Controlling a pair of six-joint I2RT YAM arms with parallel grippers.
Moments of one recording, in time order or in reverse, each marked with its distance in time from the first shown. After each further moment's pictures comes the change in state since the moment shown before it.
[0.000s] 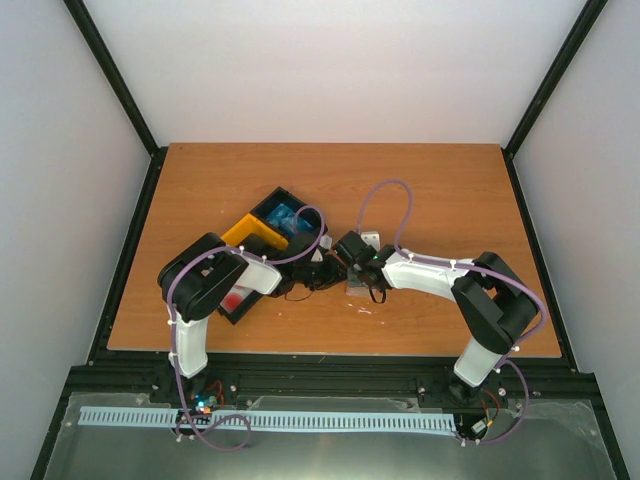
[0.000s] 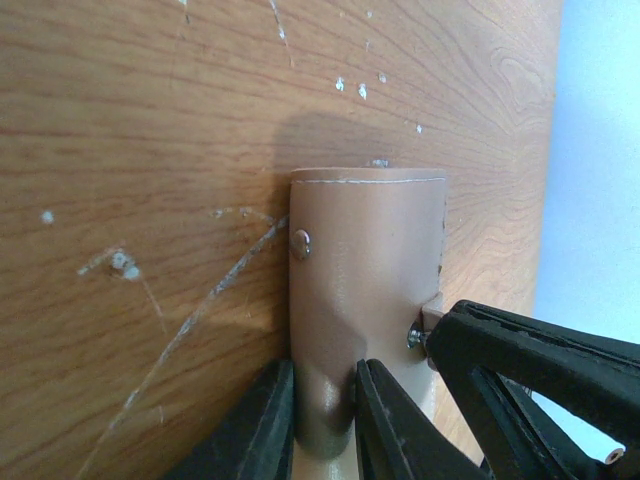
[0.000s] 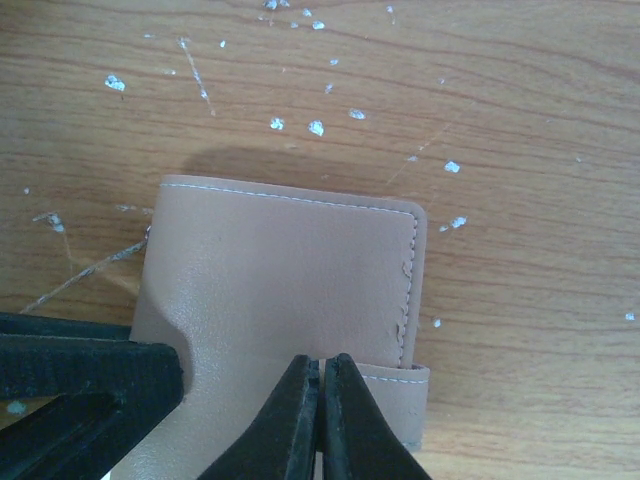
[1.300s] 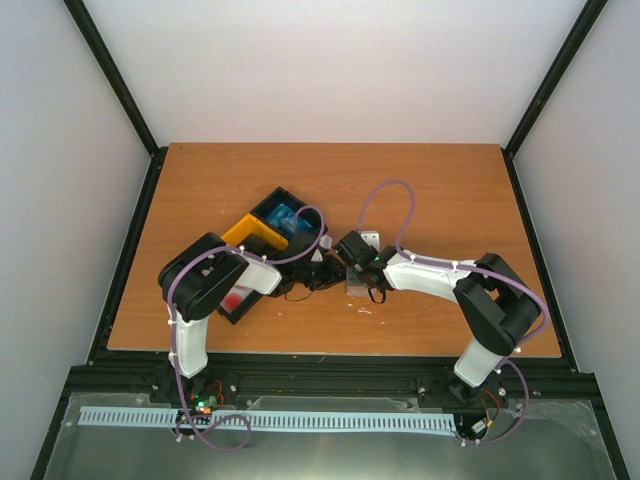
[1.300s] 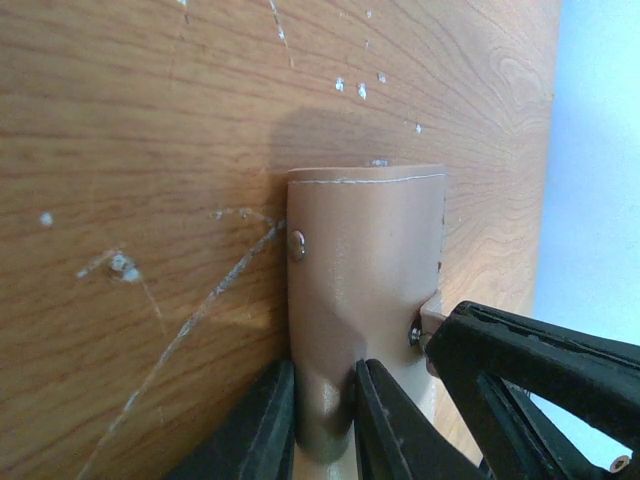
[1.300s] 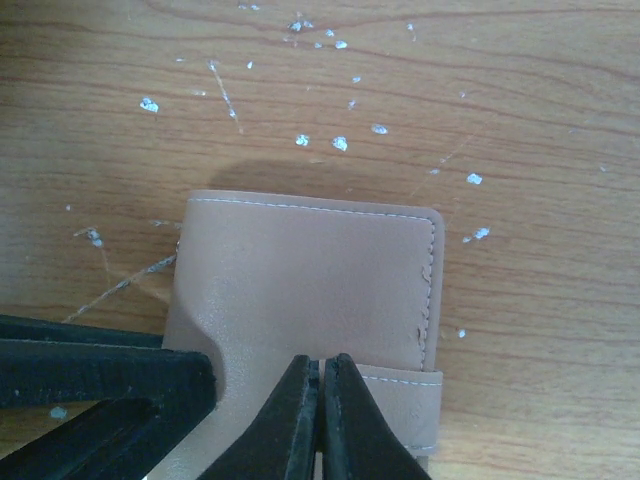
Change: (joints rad) left arm 0.001 0.003 0.000 0.003 0.004 0.000; right arm 0.000 -0.014 -0.015 0.044 -0.011 0.012
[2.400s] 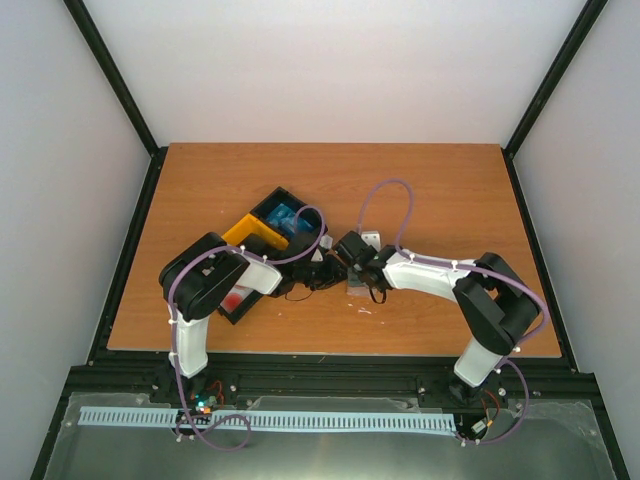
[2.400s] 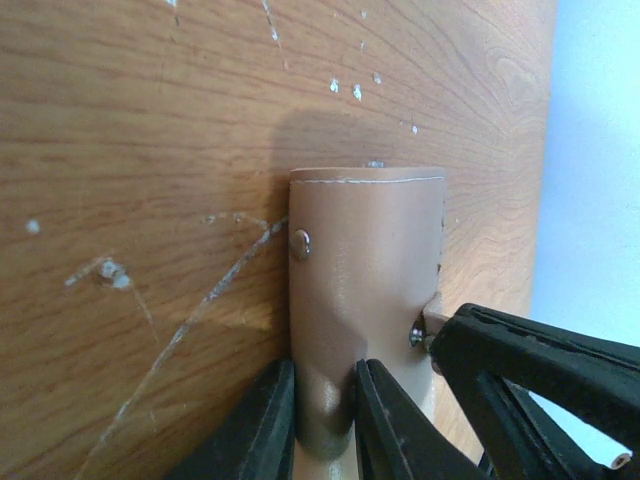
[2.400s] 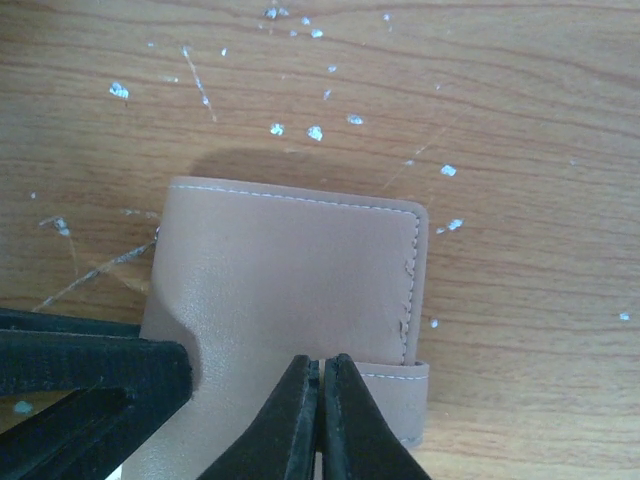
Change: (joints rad) left arm 0.000 0.006 0.001 0.012 0.003 0.000; right arm 0.000 -0.001 0.011 -0.045 0.026 -0.006
